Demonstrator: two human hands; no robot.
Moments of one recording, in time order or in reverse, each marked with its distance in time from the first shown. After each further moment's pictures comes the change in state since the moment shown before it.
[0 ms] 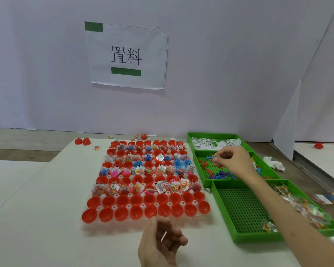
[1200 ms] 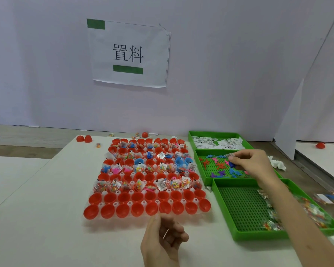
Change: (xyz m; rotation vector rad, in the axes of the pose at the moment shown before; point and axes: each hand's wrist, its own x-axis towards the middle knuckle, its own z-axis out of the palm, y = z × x) left_hand 0.005 -0.009 -0.003 -0.056 0.017 0.038; right_hand -0.019 0.001 -0.030 0.266 0.071 0.298
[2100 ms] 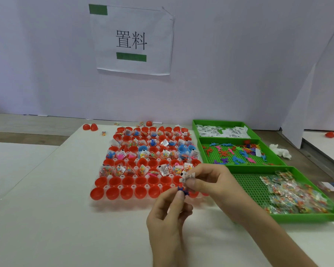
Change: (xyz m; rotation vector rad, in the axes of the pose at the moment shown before) left_hand -0.013 -0.011 0.004 0.198 -0.135 0.285; right_hand -0.140 -0.049 0.060 0.463 -0.655 -0.138
